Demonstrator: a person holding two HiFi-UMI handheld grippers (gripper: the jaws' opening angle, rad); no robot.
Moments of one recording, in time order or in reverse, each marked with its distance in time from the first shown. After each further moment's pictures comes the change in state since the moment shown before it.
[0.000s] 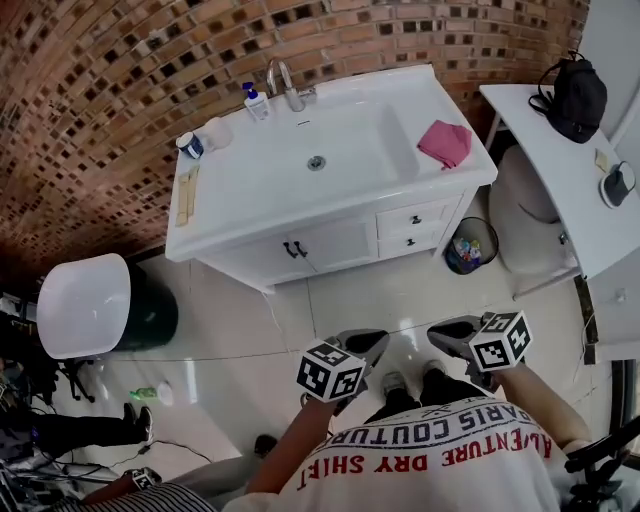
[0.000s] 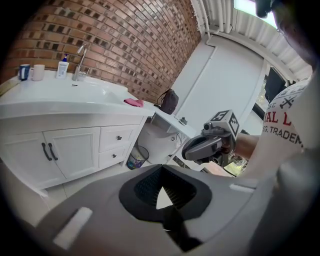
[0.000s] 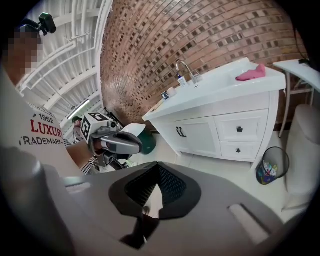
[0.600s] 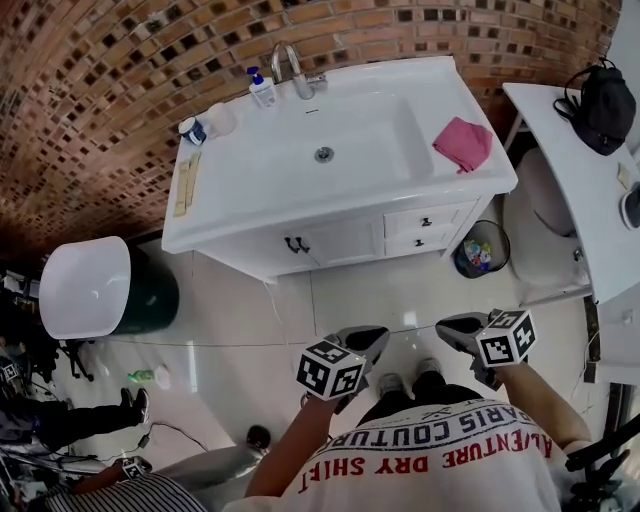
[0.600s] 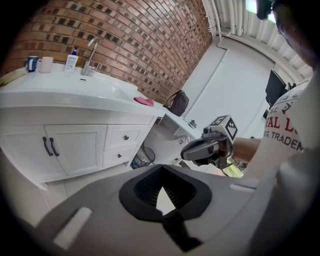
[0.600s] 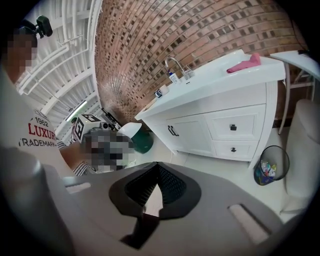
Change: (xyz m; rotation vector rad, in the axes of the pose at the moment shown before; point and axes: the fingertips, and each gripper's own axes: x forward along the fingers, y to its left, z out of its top) left arm 0.038 0.041 0.009 -0.076 -0.018 0.062; right arm 0.014 -0.076 0.006 0.034 0.022 0.008
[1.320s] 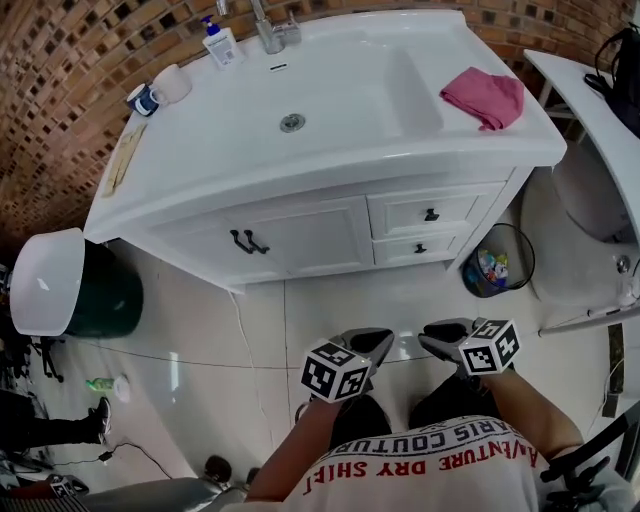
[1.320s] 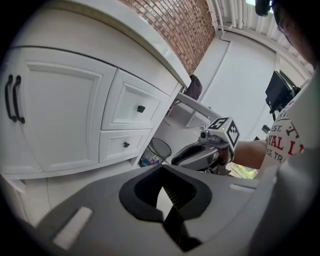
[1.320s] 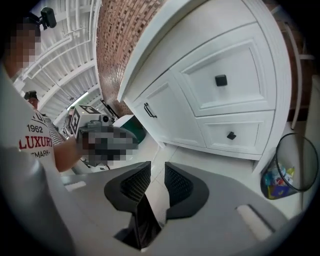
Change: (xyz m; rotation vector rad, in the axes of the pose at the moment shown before) left arm 0.218 0.158 -0.122 0.030 -0.043 0.020; right arm 0.167 -0.227 -0.116 -0.093 -0.003 0.018
